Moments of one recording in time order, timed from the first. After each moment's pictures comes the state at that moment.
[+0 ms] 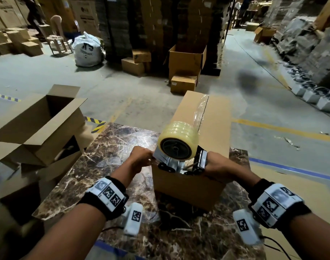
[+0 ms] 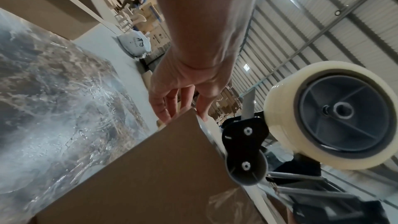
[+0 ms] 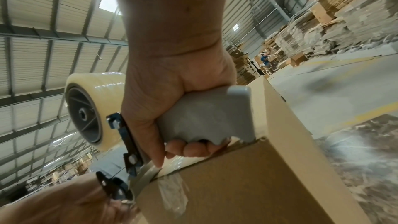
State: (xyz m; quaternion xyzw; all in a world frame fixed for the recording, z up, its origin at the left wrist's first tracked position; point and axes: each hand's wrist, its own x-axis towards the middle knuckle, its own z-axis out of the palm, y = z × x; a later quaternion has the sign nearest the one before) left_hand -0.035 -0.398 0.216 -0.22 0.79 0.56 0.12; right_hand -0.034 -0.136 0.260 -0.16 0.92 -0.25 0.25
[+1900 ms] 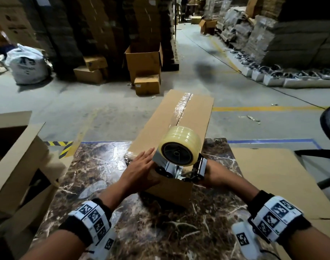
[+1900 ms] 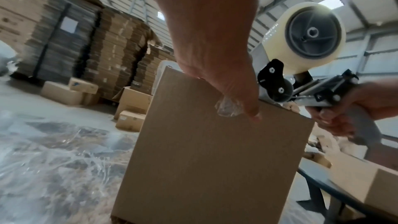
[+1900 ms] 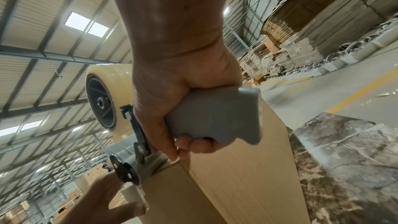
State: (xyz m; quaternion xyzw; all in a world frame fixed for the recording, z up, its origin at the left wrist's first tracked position) left_hand -0.083 -0.426 0.161 0.41 0.90 0.09 -0.12; right_hand -0.008 -0.142 0.241 -0.07 0.94 -0.29 0.15
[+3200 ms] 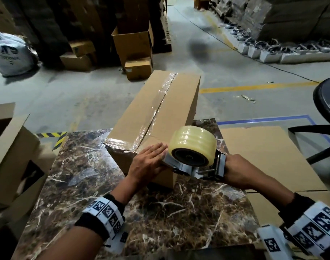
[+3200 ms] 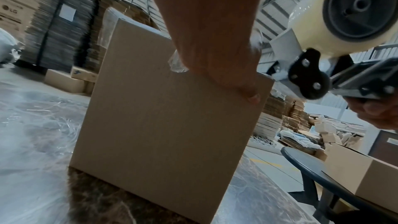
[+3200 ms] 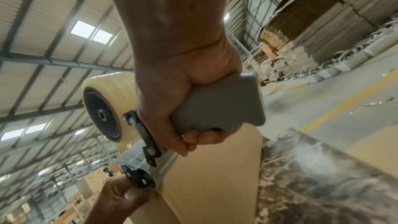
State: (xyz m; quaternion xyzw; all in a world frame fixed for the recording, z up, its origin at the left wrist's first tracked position) left_hand -0.044 -0.339 0.136 0.44 0.85 0.17 -0.24; right_hand 0.069 -0.054 0.259 -0.07 0.97 -0.14 0.16
